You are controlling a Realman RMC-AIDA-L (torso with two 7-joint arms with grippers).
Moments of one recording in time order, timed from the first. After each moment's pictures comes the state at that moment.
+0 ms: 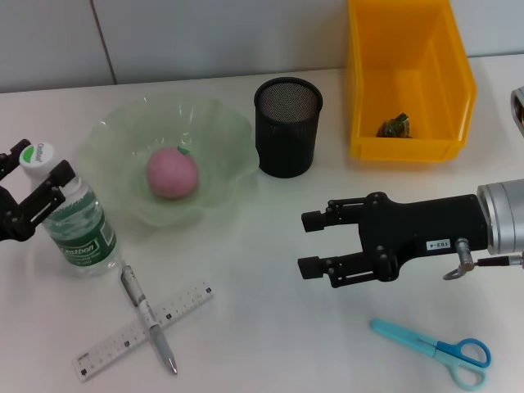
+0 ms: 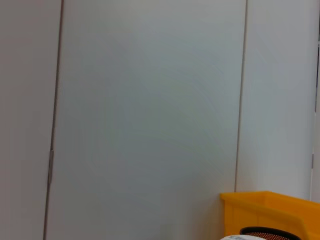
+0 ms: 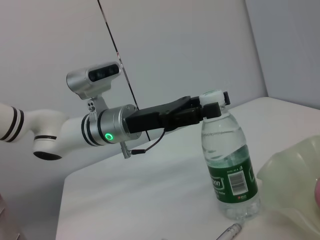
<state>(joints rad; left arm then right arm) -0.28 -2.06 0.73 0.43 1.37 1.48 -0.86 0.49 2.08 -0.91 -0.75 -1.90 -1.69 1.47</state>
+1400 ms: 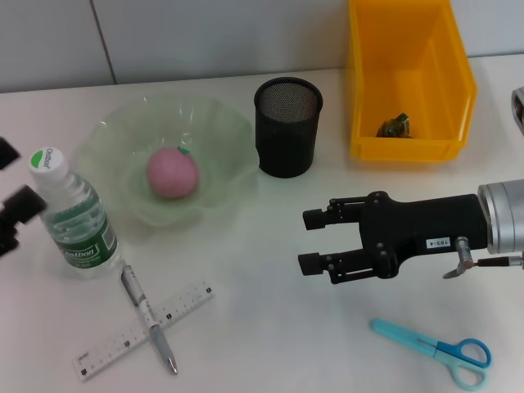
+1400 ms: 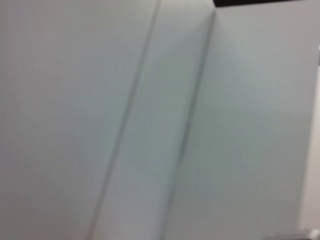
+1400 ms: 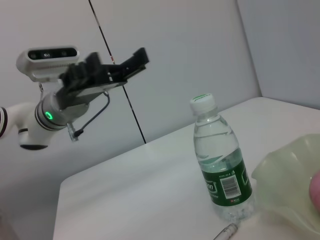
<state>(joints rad) -0.20 -2.03 0.74 0.63 1.37 1.94 -1.25 0.49 2.08 -0.90 -0.74 -1.90 -1.68 1.48</state>
